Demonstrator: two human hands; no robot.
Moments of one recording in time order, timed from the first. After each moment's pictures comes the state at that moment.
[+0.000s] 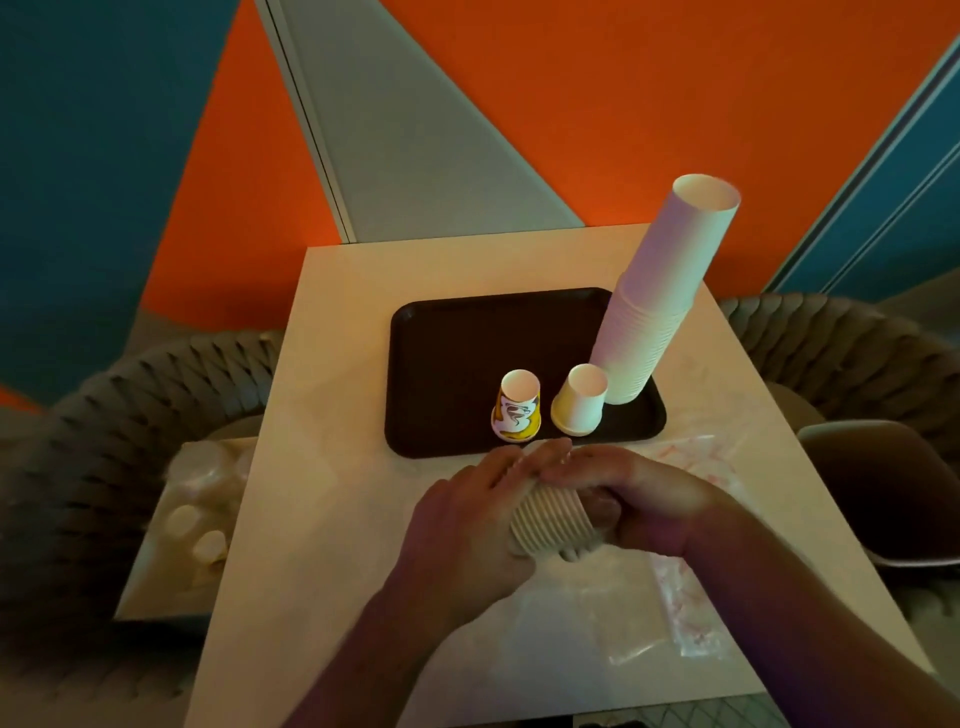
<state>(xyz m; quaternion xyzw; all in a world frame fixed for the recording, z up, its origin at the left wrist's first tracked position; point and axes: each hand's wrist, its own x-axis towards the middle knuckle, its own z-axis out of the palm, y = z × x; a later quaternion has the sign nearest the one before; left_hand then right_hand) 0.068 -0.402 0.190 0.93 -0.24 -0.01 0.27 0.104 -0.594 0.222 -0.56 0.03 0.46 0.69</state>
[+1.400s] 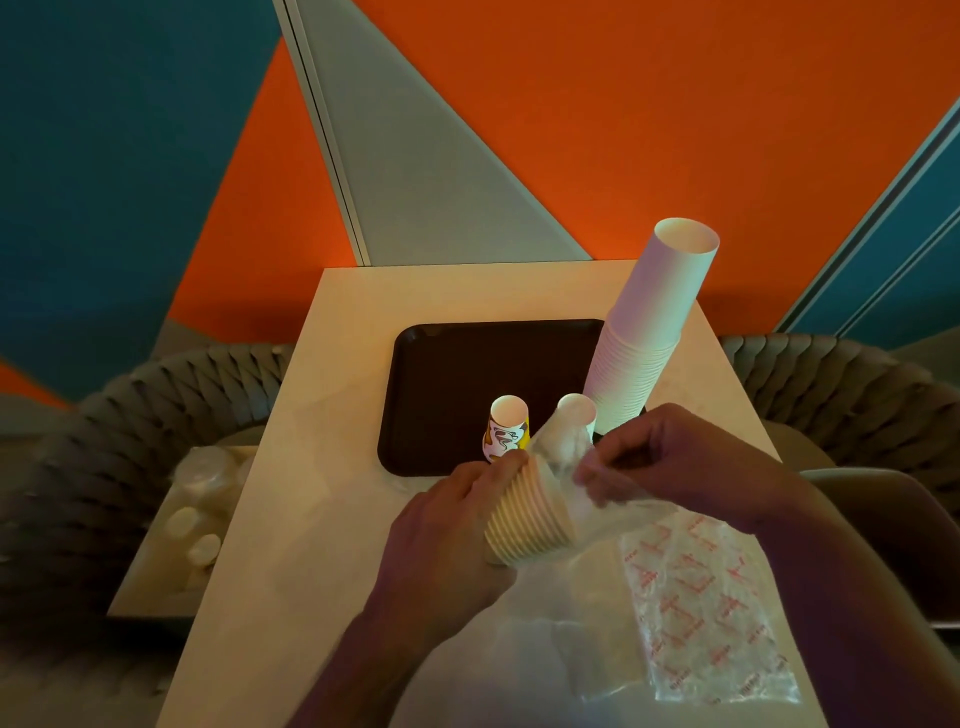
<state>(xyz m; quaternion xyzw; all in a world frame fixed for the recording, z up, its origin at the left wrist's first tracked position) 0.062 -0.420 0.194 0.95 -0.16 0.04 0.25 0.125 -0.661 0.267 -0.79 -0.15 0.25 0.54</state>
